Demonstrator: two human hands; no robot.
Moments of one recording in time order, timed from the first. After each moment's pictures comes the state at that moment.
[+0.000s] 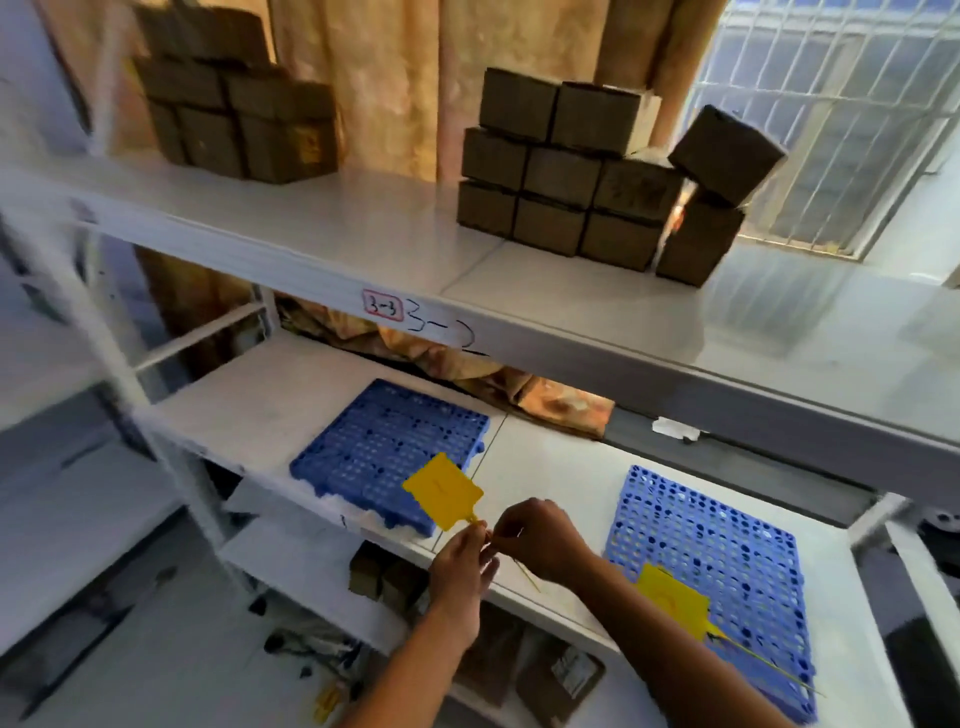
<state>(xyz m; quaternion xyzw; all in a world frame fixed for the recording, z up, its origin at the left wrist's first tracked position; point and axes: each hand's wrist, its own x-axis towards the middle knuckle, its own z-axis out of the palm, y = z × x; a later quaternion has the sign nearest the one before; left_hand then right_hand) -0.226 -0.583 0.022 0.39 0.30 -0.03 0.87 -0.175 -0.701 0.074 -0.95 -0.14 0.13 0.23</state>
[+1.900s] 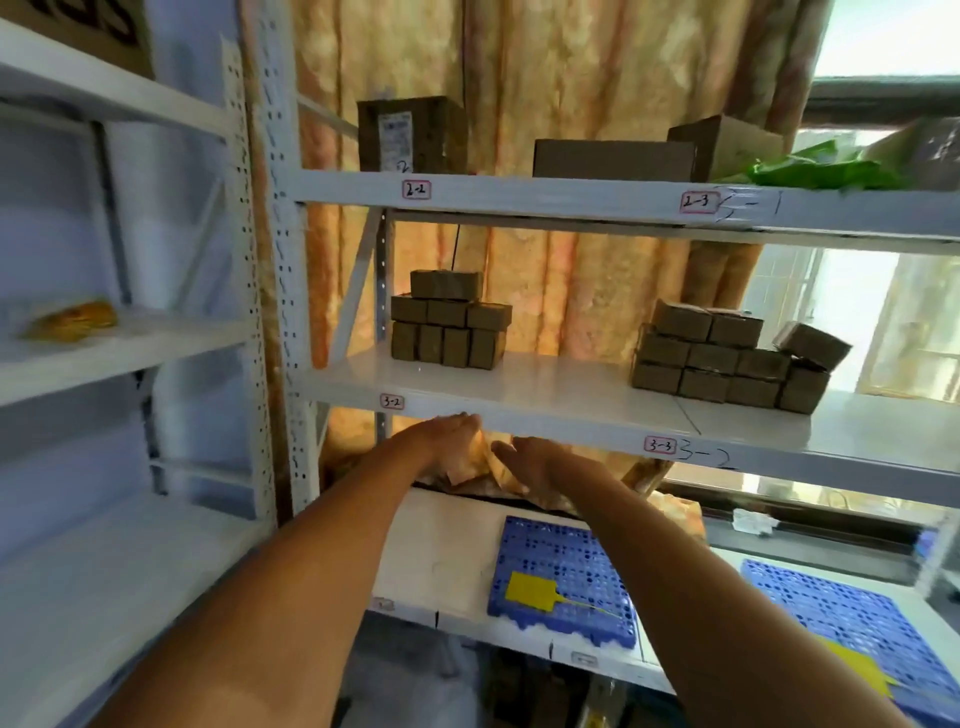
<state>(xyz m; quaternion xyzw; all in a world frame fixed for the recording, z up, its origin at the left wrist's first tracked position) -0.191 -0.082 0.348 0.96 -0.16 0.00 0.22 -0.210 -0.256 0.344 -0.99 -0.03 0.05 0.12</state>
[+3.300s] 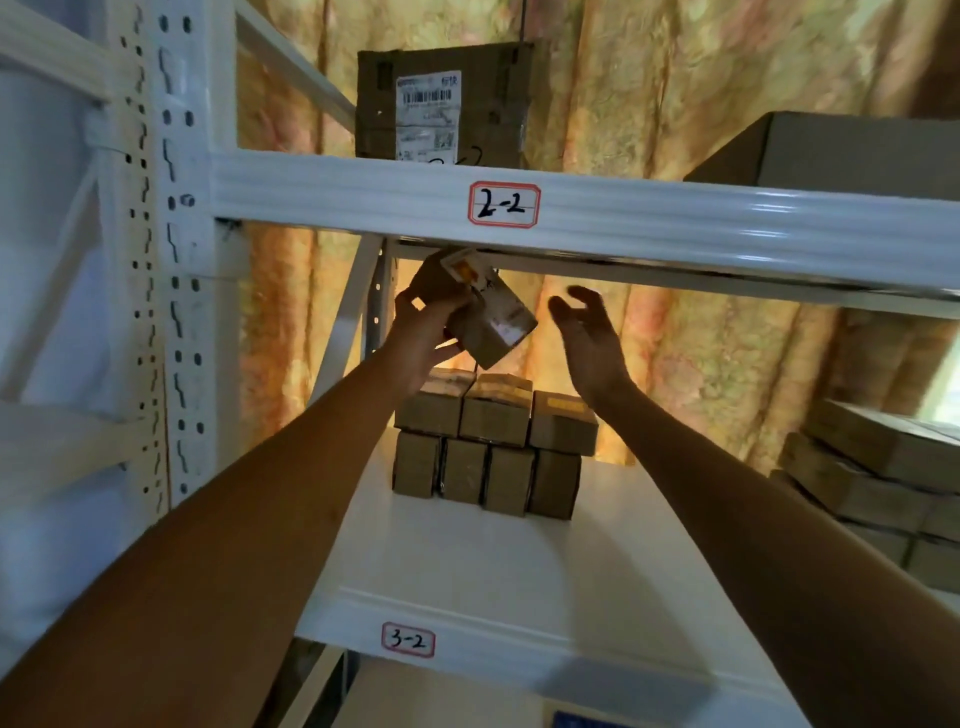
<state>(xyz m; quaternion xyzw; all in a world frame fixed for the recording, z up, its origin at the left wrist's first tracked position) 0.213 -0.004 0.510 0.54 -0.23 0.05 0.81 0.174 -0.228 0.507 -0.78 -0.10 -0.35 0.51</state>
